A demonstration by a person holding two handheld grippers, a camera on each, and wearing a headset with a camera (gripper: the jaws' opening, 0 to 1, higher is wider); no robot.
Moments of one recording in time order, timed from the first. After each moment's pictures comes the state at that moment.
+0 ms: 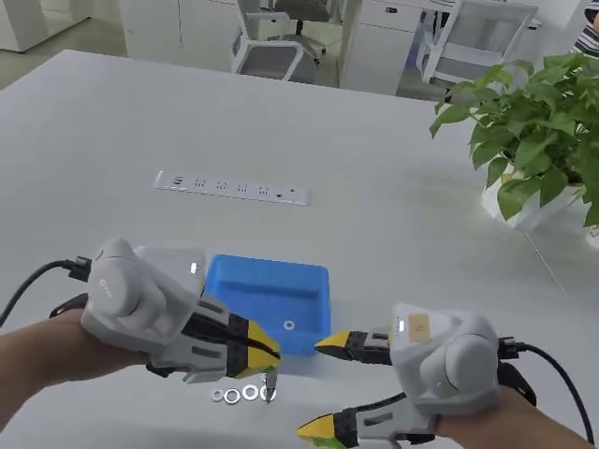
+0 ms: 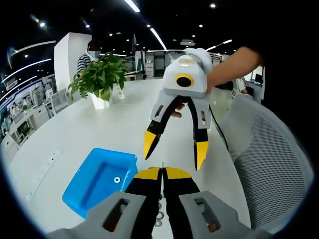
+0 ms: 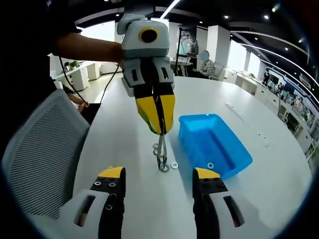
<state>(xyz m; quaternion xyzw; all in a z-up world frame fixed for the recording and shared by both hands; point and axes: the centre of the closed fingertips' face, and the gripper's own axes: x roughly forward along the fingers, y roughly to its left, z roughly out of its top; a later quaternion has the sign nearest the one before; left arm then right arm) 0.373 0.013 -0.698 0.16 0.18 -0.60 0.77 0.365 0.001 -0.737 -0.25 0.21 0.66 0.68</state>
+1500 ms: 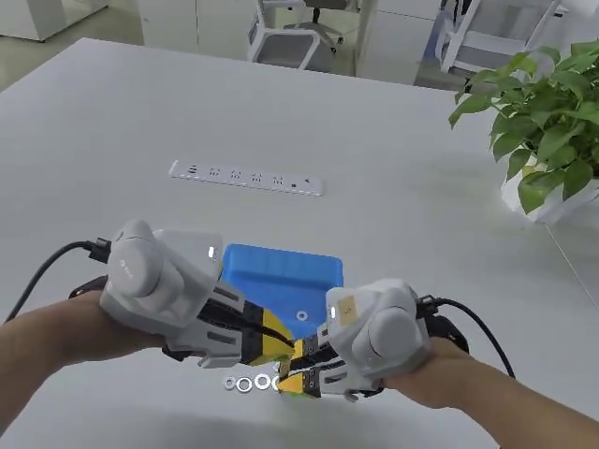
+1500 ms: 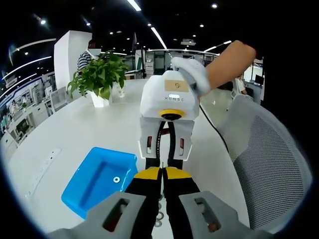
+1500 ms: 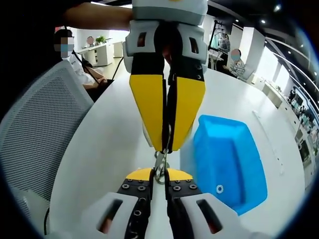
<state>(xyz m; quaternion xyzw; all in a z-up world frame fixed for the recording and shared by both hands) 0.373 0.012 -0.697 0.16 0.19 -0.60 0.76 0.368 0.039 -0.774 -0.34 0.21 0.72 0.58</state>
